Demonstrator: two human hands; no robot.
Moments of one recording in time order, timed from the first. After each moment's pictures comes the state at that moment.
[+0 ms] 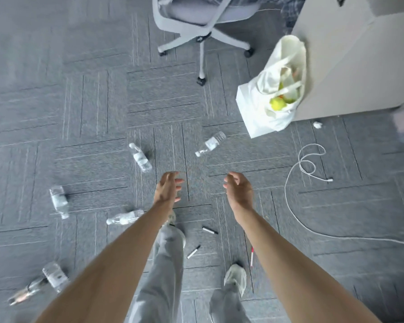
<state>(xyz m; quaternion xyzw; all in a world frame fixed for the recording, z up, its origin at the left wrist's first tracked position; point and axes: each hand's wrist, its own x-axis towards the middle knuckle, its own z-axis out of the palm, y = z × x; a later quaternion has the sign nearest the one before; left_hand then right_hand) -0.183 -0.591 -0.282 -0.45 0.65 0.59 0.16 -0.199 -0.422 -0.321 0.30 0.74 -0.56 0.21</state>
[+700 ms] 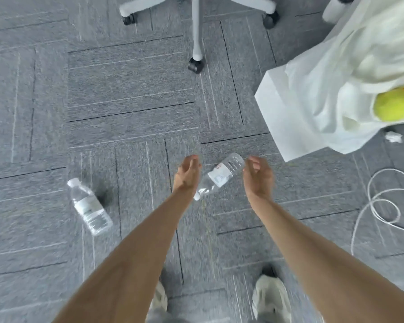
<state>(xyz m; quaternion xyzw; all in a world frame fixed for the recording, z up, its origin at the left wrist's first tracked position) -0.465 -0.644 -0.684 -0.34 0.73 0.56 0.19 -0.472 -0.486 -0.692 0.29 0.81 -0.50 0.10</state>
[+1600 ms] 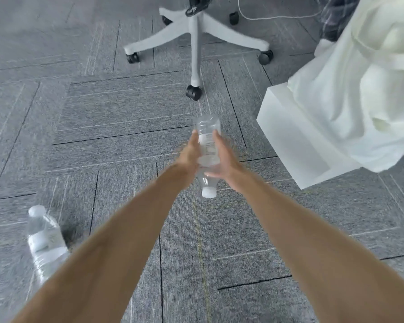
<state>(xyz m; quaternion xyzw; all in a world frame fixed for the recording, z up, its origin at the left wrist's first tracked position) -0.553 -0.642 -0.755 -0.24 0.67 0.68 0.19 -0.560 -0.536 -0.759 0.12 0.67 -0.69 0.25</state>
